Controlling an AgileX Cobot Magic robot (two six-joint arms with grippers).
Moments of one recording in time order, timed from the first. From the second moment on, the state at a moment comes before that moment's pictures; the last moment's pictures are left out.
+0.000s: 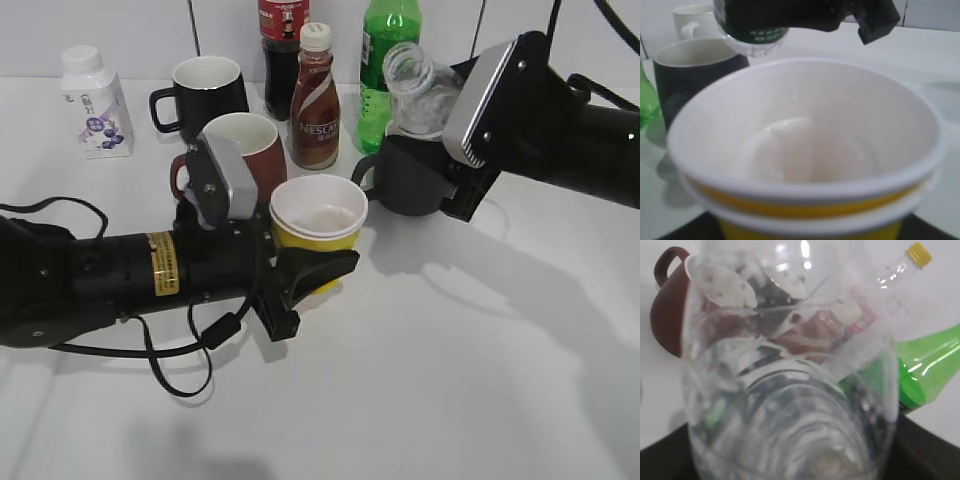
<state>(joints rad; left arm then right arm) -0.57 1.91 -0.68 0.73 -1.01 -0.23 0.31 1.65 -0.72 -0.73 -0.80 -0.26</state>
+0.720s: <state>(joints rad) -0.57 1.93 -0.69 0.73 -1.01 -0.25 0.31 1.65 -0.79 -0.83 -0.82 -0.45</state>
